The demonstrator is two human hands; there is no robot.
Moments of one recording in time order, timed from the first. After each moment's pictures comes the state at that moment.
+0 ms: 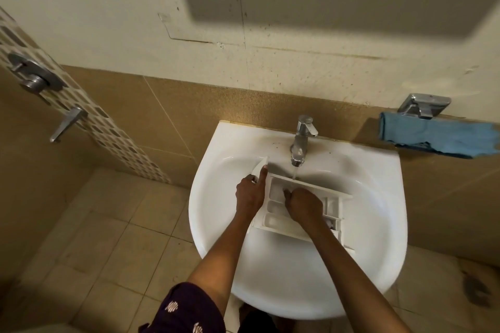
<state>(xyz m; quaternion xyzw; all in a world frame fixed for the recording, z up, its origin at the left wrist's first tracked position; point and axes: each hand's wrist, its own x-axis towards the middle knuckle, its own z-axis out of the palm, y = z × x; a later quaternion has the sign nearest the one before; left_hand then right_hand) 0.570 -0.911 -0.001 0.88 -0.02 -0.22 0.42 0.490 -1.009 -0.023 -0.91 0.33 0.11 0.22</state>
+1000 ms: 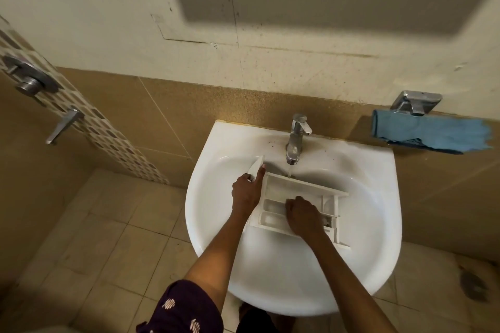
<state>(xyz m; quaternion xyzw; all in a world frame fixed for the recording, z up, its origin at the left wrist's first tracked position) 0.571 -0.911 -0.001 0.88 -0.02 -0.22 0.42 0.464 -1.005 -0.035 -0.92 0.29 0.11 0.24</state>
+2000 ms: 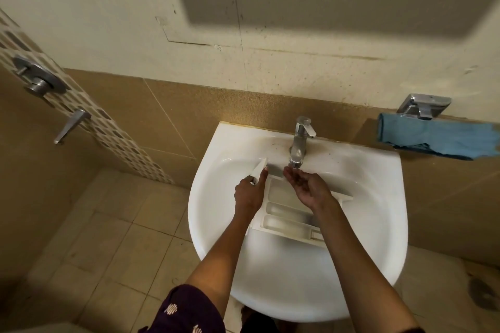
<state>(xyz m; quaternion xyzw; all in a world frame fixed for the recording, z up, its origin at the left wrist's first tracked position) 0.572 -0.911 -0.005 0.89 -0.03 -0.21 0.40 0.514 -1.049 0.005 -0.16 0.40 -0.08 0.90</state>
